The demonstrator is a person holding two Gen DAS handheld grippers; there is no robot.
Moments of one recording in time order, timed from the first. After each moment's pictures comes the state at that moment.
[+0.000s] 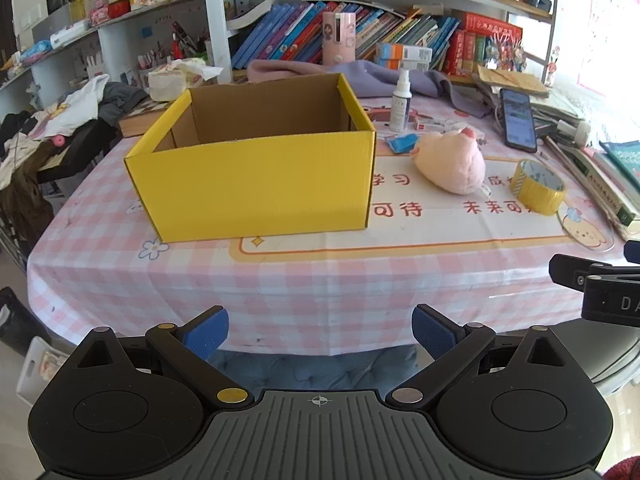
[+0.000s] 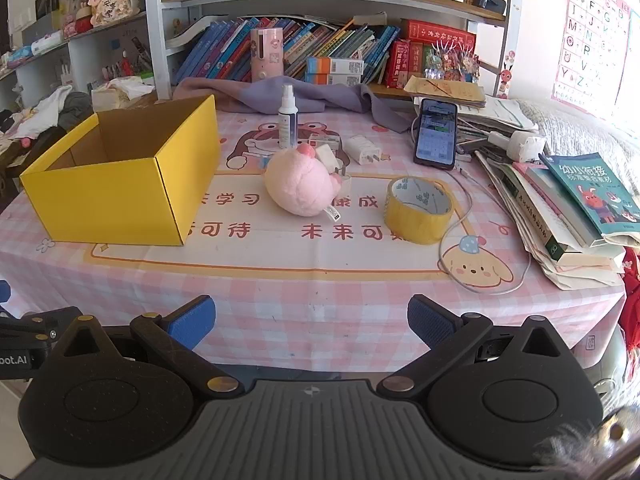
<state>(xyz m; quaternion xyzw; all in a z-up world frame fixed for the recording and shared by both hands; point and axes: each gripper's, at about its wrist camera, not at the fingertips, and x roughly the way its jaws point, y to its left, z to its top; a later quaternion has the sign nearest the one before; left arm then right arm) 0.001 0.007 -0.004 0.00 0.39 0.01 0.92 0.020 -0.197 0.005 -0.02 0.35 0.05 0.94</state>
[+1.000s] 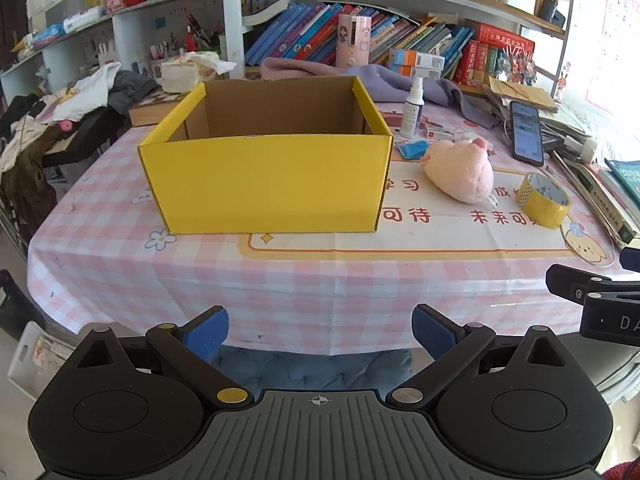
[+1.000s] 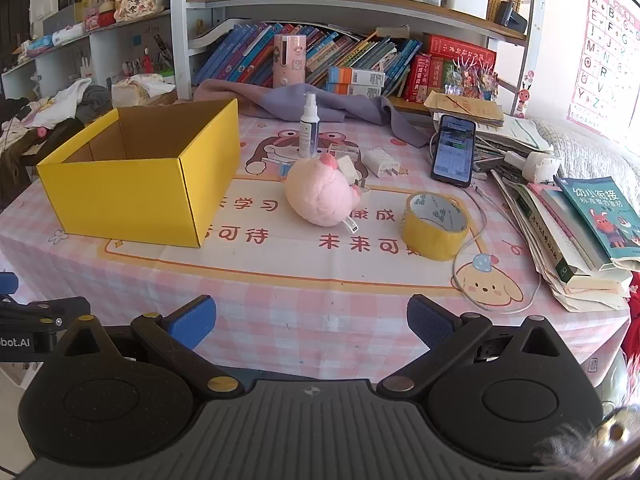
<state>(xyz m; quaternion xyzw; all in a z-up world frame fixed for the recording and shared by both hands) -0.002 0.021 -0.004 -0.03 0.39 0.02 0.92 0.019 -0.185 0.008 -0.05 0.34 0.08 0.94</state>
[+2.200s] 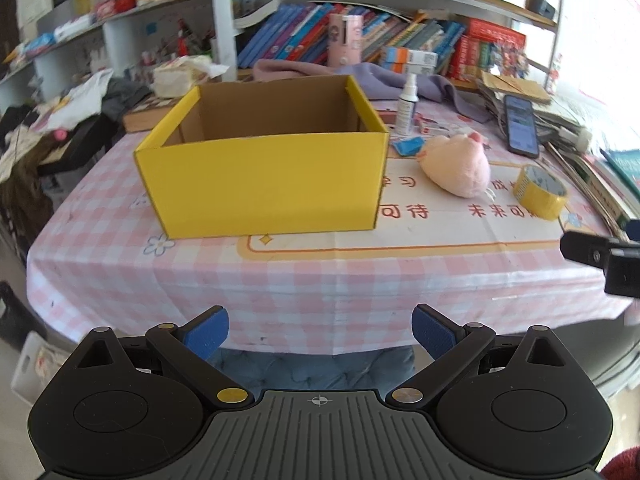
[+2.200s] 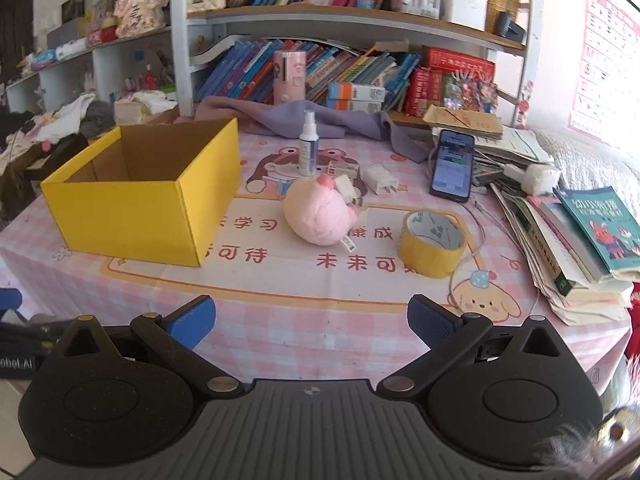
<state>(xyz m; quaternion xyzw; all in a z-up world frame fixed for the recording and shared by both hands) -0.001 0.019 -0.005 0.00 0.39 0.01 0.92 0.020 -0.195 0.016 -0.03 0.32 0.08 0.94</state>
